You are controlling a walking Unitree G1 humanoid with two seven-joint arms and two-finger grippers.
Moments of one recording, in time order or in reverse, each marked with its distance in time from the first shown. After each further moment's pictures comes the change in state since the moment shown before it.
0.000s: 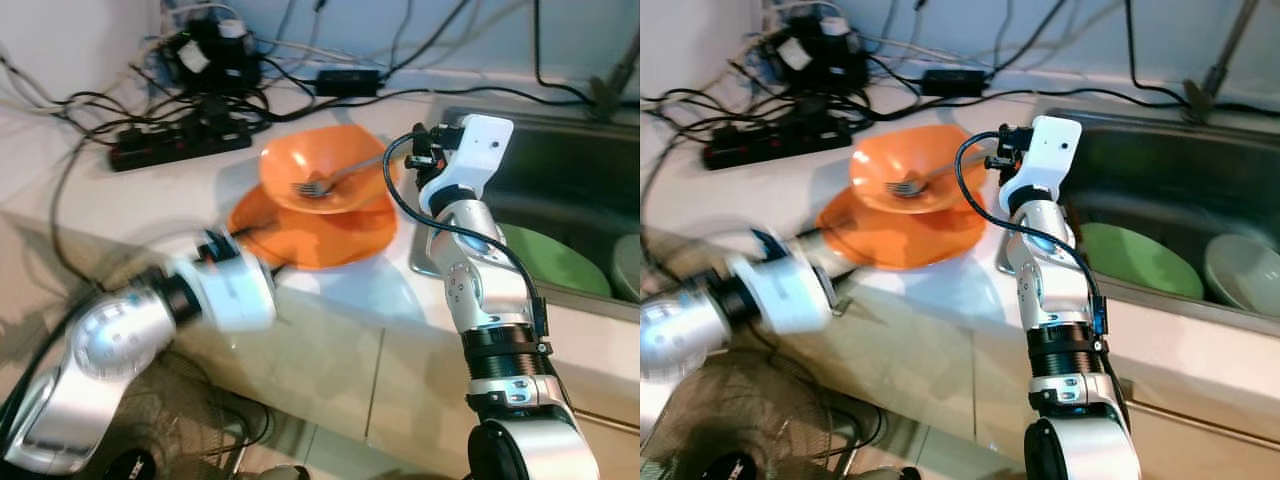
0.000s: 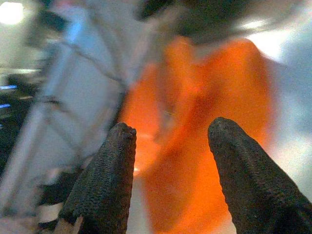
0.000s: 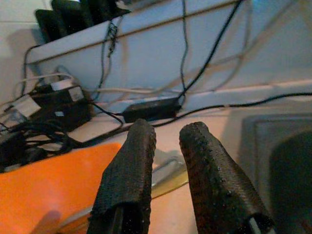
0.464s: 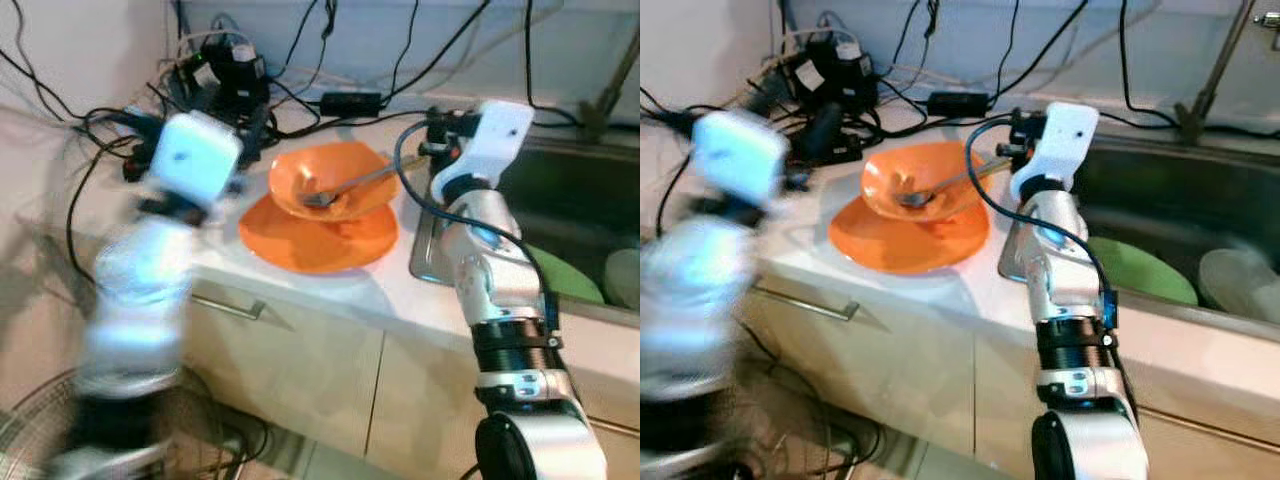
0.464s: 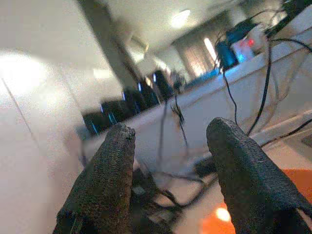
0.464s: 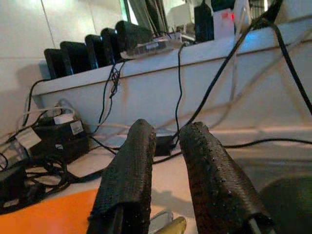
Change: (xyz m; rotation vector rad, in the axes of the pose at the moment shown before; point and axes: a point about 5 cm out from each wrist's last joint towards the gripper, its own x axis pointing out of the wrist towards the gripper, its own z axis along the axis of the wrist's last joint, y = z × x) left arm 0.056 0.027 -0.007 -0.444 -0.033 0.569; right arm 0.003 -0.009 0.016 -0.036 -0.076 -0.015
